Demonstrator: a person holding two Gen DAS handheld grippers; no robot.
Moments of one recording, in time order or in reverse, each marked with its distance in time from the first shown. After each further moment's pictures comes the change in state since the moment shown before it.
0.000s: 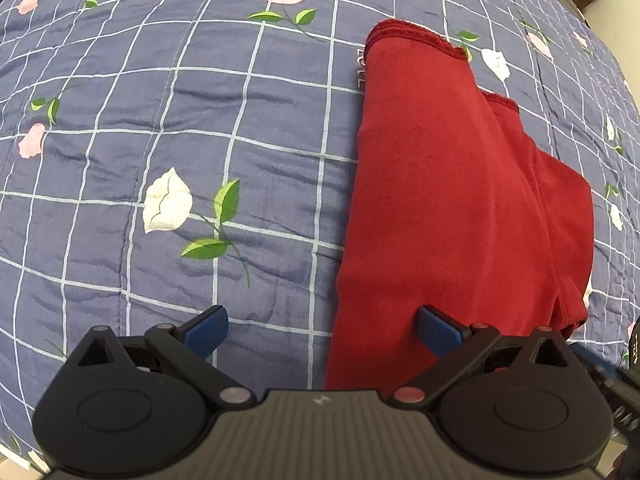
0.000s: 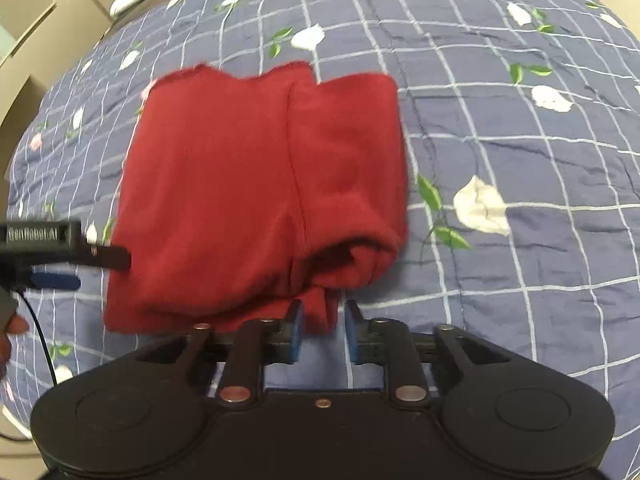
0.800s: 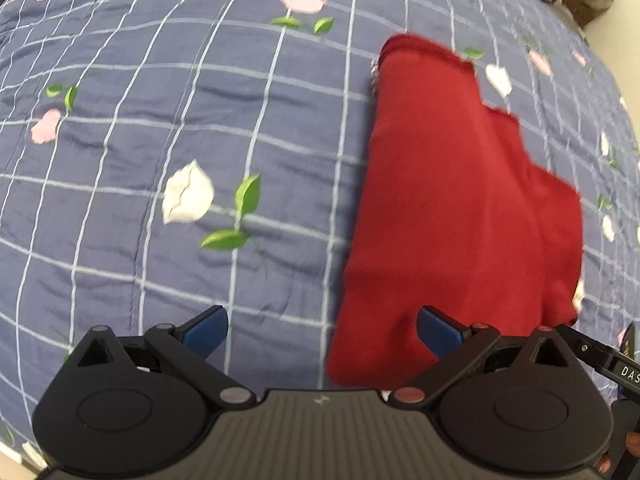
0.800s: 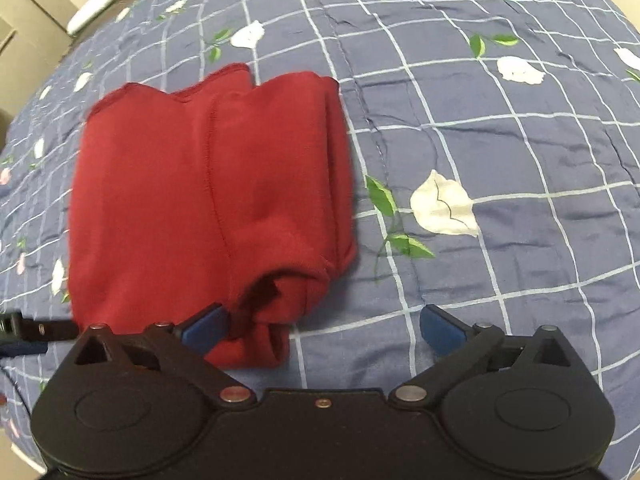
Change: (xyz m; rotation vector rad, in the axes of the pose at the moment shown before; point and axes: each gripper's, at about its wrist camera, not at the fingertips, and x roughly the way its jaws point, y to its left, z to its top) left arm -0.013 0.013 -0.006 -0.039 -0.042 -0.034; right arm 0.022 -0.035 0.013 0.077 0.046 -0.013
